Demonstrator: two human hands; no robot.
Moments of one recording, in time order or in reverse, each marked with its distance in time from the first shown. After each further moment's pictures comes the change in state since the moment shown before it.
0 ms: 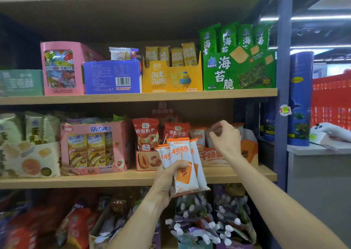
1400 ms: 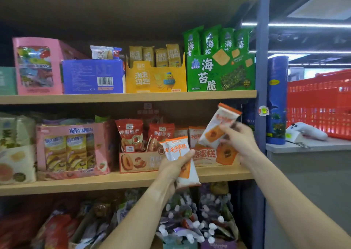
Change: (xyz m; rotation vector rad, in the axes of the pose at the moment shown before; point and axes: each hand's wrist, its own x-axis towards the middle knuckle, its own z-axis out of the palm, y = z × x) left_hand 0.022 -0.006 0.063 0.084 0.058 -0.014; right_hand -0.003 0.013 -0.085 0.609 -0.119 0.415
